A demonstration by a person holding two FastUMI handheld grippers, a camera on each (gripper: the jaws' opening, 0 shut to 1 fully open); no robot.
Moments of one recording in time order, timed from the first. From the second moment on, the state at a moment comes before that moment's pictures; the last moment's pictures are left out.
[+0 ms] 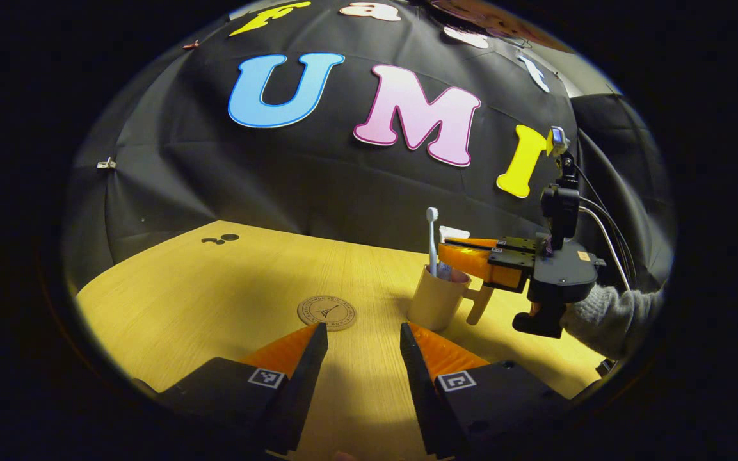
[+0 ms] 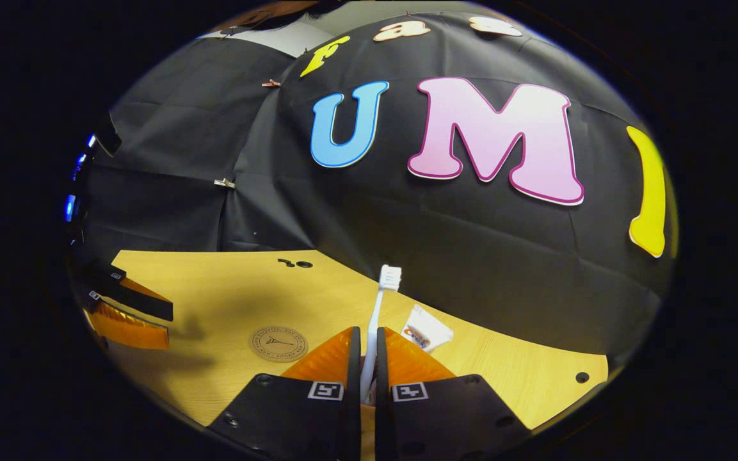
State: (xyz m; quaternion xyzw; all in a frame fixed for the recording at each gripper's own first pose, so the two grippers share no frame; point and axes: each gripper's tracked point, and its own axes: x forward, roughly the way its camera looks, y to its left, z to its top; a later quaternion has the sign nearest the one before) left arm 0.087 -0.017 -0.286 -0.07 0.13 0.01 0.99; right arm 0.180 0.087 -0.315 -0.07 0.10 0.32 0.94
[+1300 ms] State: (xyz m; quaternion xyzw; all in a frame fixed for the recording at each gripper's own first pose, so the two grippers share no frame) left arm 0.068 0.044 -0.297 -0.06 0.15 0.01 0.99; right arm 0.121 0.017 -0.408 -0.21 0.52 0.37 0.74
